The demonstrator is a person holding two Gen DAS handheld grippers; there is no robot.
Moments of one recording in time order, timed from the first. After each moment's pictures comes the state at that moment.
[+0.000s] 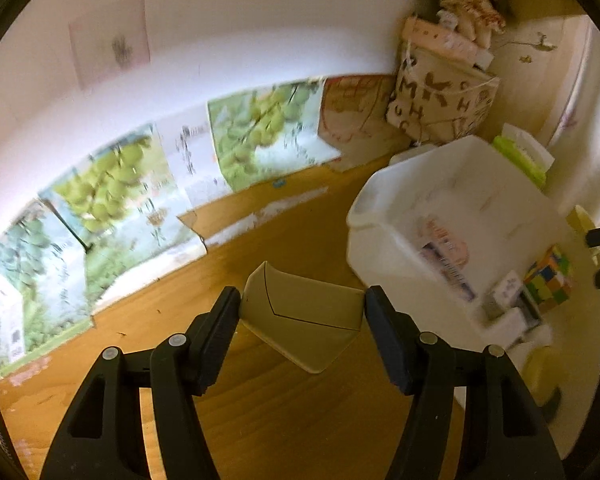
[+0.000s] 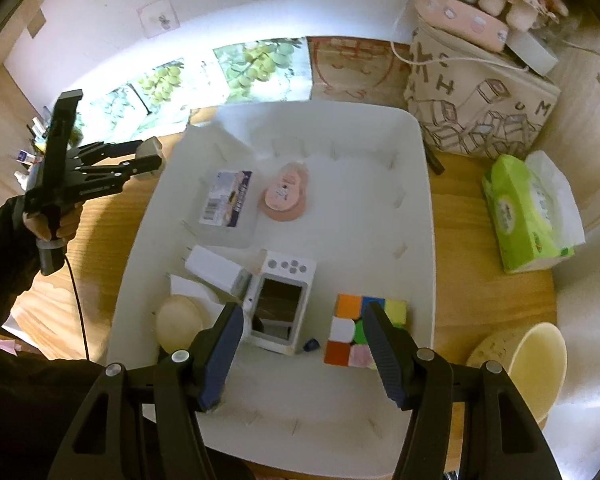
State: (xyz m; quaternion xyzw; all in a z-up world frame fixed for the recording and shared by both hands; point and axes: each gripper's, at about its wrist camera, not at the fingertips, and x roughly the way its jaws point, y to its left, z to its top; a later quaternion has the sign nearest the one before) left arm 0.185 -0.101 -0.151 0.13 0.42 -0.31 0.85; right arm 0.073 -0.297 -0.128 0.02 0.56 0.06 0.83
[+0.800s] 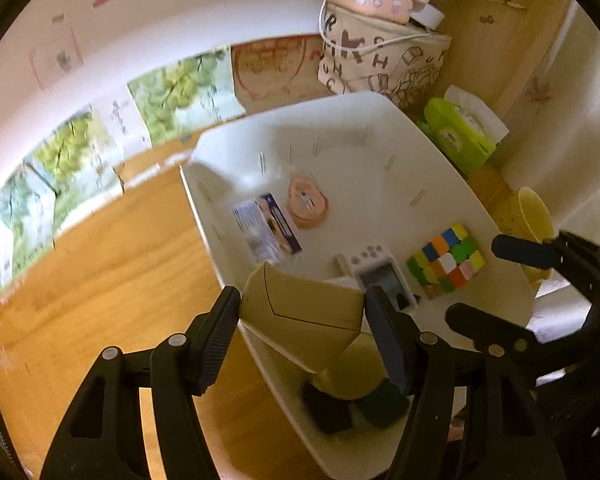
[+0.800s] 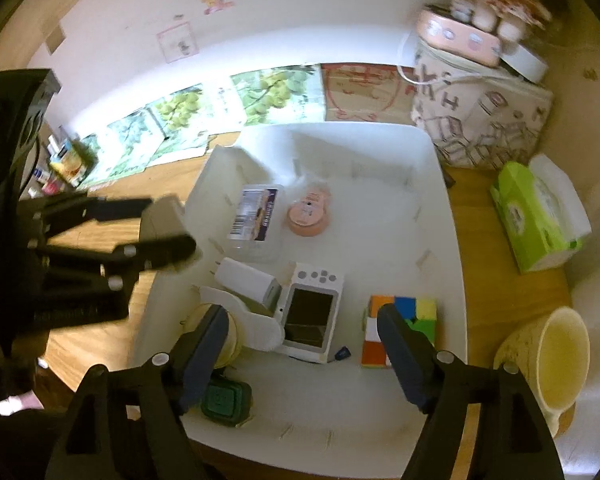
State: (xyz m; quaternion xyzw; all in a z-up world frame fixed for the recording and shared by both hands) left arm 0.085 -0.208 -0.121 0.11 0.52 -0.26 0.80; right arm 0.049 -0.281 -0.128 0.05 0.50 0.05 0.86
